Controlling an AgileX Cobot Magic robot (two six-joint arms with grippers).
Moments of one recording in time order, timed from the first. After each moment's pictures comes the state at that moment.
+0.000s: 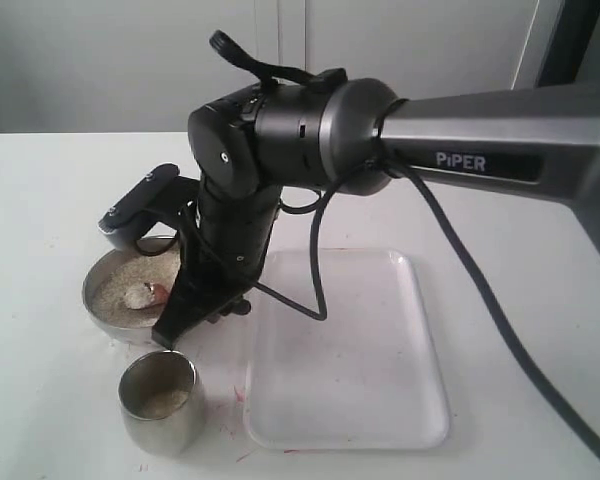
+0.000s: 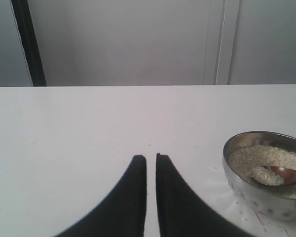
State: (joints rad) left arm 0.12 0.00 0.01 -0.06 -0.08 -0.04; right arm 0.72 2.02 -1.60 0.04 0.90 -0.28
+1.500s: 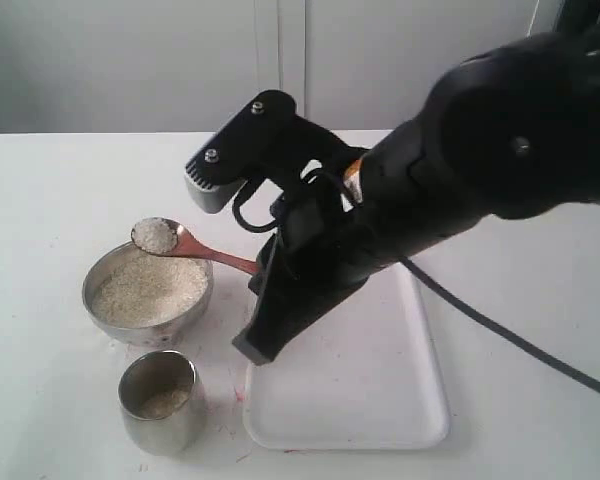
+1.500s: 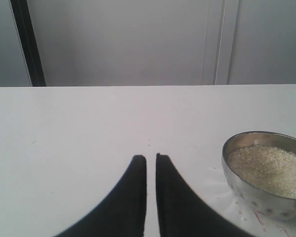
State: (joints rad) left arm 0.11 0.00 0.01 -0.06 -0.08 -0.04; right arm 0.69 1.42 -1.08 0.13 0.64 -0.34
